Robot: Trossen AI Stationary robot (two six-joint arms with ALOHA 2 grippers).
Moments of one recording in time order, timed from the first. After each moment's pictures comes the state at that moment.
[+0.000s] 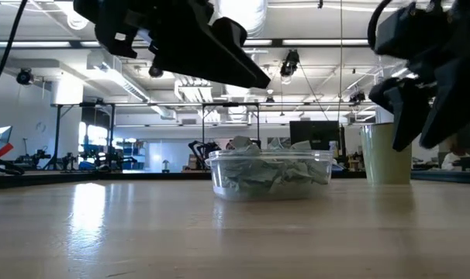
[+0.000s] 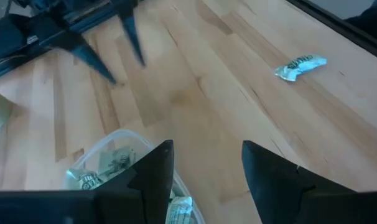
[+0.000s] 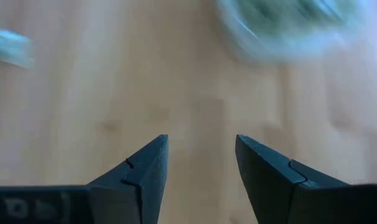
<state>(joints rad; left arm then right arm) -0.32 1.71 1.05 0.10 -0.09 0.25 0.48 1.35 0.64 -0.34 0.21 0.39</state>
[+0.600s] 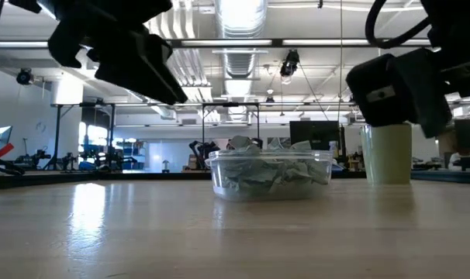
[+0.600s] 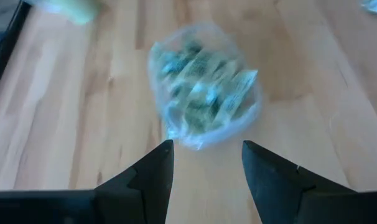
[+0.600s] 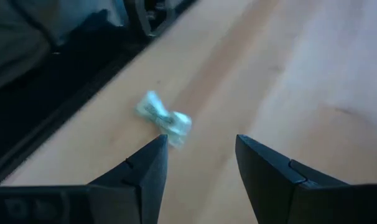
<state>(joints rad) -0.37 1.43 0.84 -0.14 -0.40 0.00 0.57 1.63 0.62 0.38 -0.06 0.08</state>
